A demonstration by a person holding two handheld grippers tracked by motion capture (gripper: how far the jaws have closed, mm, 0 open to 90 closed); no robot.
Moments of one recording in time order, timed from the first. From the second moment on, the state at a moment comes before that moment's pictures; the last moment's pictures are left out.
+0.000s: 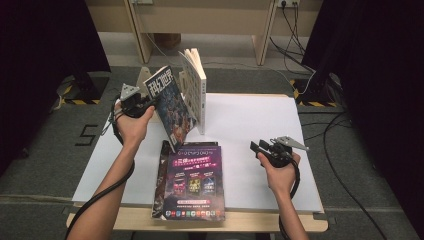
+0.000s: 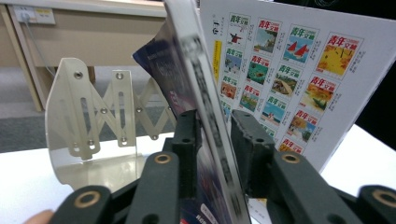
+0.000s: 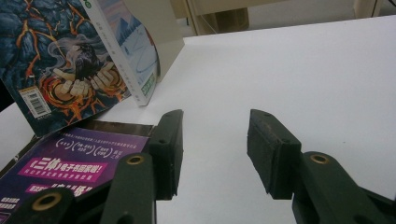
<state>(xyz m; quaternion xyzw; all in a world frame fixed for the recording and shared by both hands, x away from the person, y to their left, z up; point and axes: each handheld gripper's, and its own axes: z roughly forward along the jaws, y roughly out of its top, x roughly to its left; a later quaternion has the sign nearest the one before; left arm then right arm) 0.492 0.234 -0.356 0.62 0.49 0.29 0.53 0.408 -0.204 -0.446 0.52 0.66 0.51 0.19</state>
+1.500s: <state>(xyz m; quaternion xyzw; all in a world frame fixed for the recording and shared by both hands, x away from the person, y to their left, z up) 0.498 0.214 -0.334 0.62 0.52 0.24 0.54 0.408 -0.207 -0.449 0.53 0.66 0.51 0.18</state>
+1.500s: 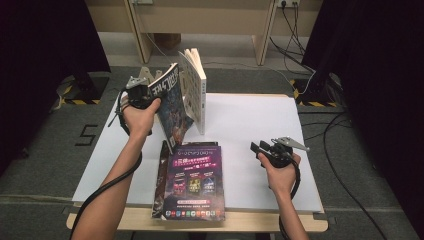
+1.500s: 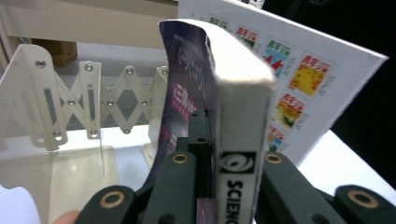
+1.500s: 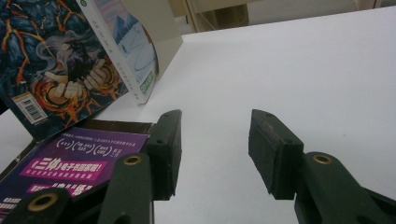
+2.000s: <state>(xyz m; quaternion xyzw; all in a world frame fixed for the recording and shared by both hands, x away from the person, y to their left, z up) 0.489 0.224 -0.317 0.60 0.51 0.30 0.53 0.407 -0.209 -0.449 0.53 0.65 0.51 0.17</state>
